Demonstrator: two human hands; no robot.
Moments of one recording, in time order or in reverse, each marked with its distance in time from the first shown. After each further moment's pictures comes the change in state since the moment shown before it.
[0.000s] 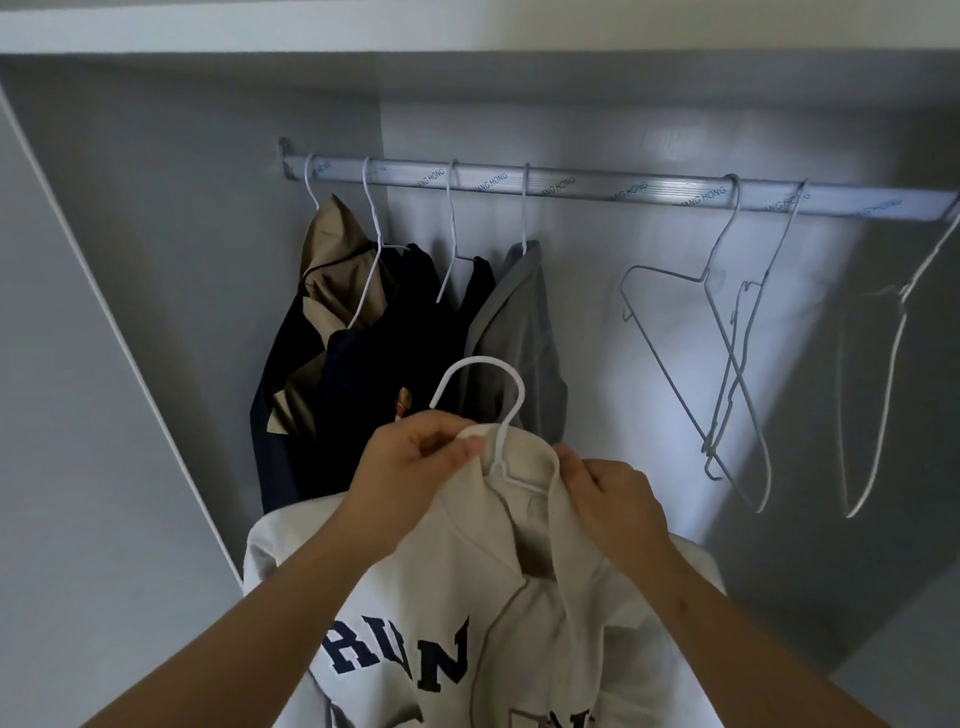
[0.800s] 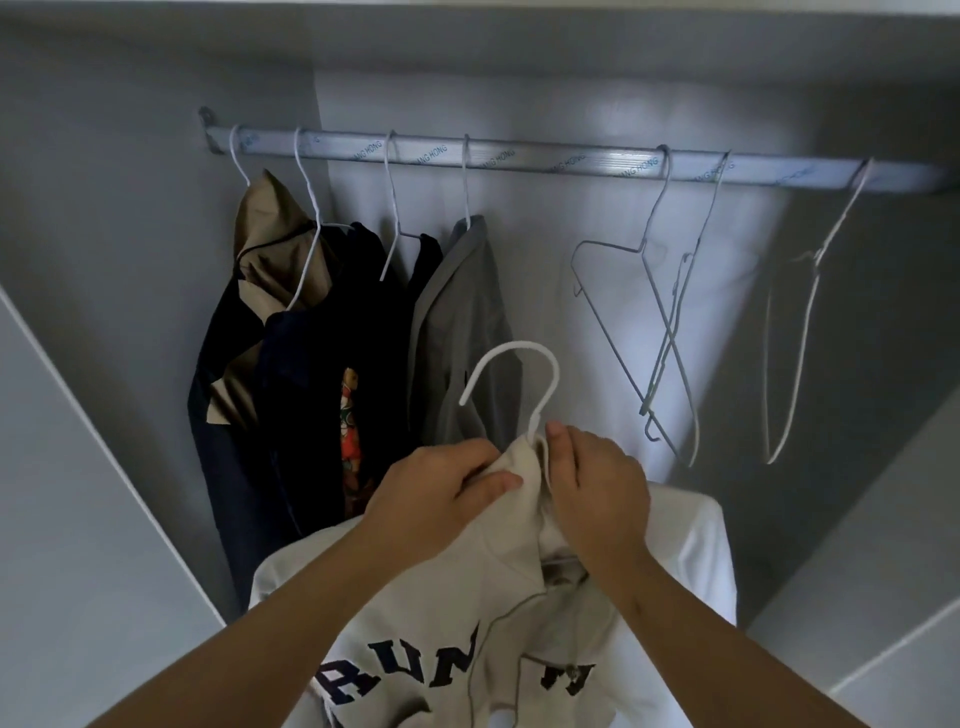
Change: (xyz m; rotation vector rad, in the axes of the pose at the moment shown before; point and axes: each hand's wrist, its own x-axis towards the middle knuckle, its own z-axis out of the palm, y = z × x) left_hand -0.010 -0.024 0.041 0.657 -0.312 0.283; right_hand -0.034 0.000 -0.014 -0.175 0.330 -0.193
